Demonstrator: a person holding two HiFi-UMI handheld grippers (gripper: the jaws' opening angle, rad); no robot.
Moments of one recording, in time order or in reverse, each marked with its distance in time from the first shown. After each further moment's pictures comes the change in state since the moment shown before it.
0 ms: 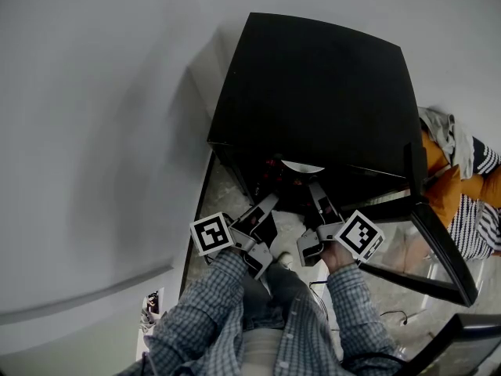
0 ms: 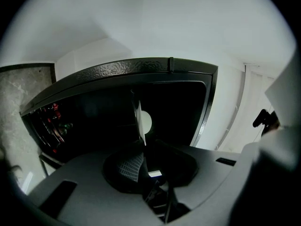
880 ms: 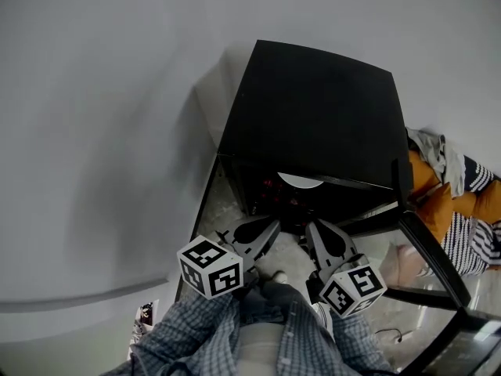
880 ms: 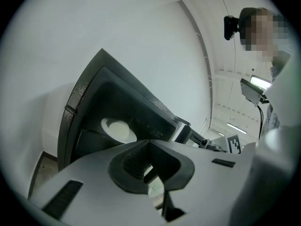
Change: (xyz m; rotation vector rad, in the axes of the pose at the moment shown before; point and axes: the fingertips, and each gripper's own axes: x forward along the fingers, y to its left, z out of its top) left arm -0.020 -0.072 -0.028 0.885 0.261 0.149; right arm -0.066 0.079 -0.030 -0.816 0.123 0.055
